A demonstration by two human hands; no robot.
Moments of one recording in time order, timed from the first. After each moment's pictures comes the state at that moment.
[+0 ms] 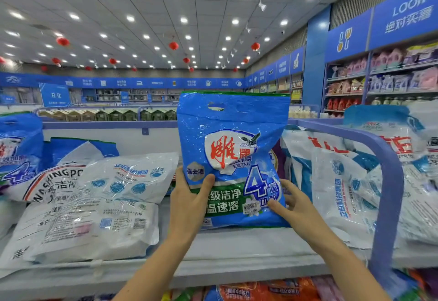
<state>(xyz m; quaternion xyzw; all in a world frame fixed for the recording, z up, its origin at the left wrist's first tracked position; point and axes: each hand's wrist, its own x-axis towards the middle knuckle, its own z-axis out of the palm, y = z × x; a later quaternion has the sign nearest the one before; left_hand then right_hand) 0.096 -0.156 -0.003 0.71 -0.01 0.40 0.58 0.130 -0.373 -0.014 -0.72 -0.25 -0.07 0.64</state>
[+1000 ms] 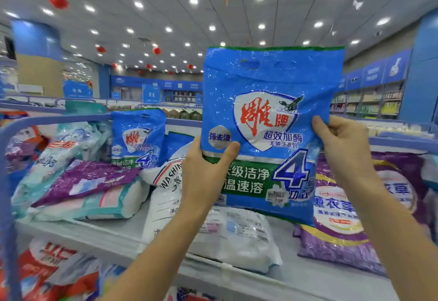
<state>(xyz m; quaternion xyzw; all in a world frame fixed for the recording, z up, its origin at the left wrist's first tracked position) 0.026 0.026 0.063 0.68 0.03 0.55 0.47 0.125 -0.163 0.122 -0.61 -0.37 -0.22 0.67</state>
